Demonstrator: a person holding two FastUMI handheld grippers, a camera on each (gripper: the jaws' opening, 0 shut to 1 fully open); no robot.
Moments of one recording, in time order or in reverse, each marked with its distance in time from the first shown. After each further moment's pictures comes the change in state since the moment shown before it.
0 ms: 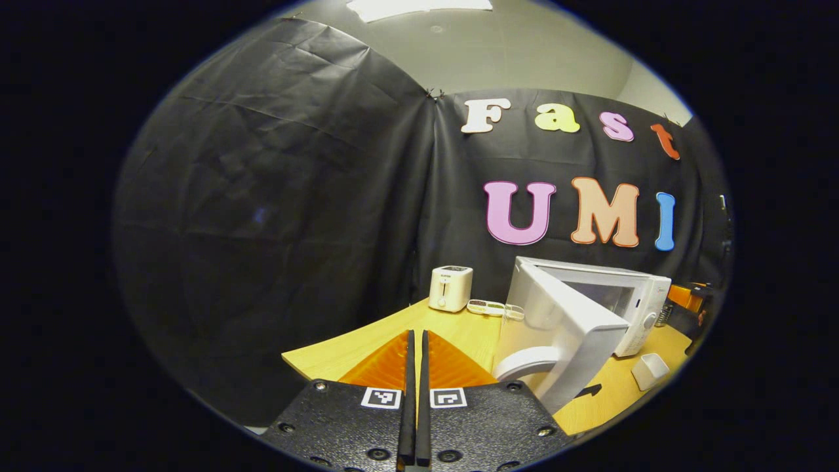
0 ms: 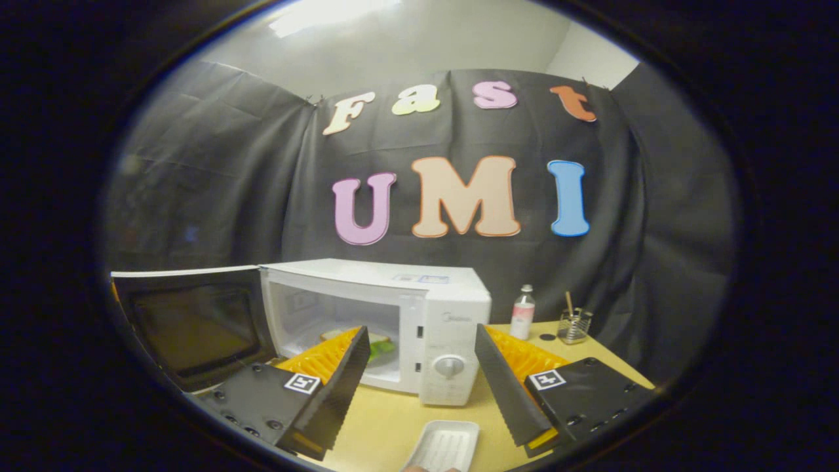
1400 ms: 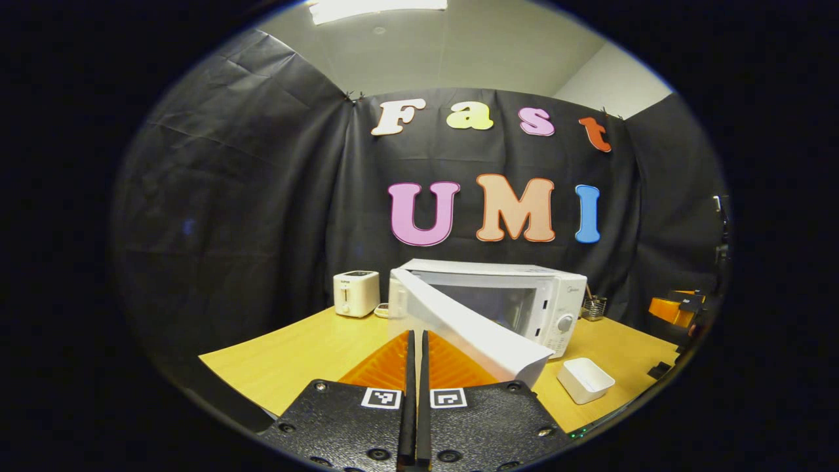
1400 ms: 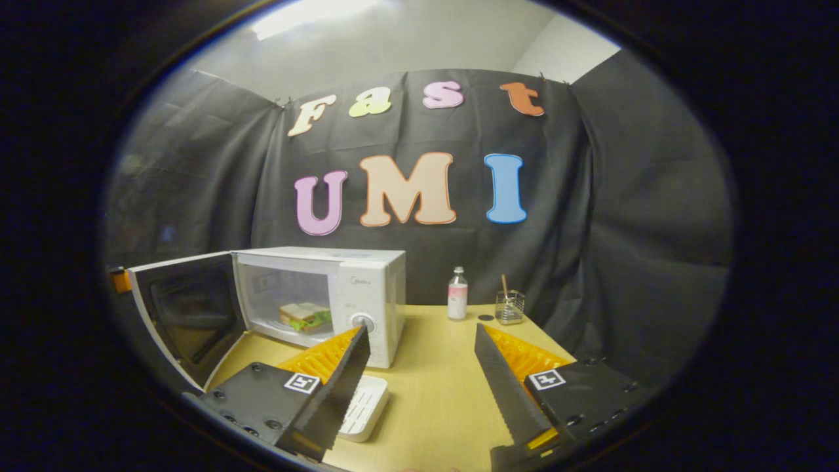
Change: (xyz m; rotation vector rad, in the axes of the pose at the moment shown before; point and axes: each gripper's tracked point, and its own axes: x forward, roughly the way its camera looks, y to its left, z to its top) left arm -0.012 -0.190 0.001 0.042 0.000 -0.343; right arm -0.096 -0.121 -0.015 0.019 0.047 -0.123
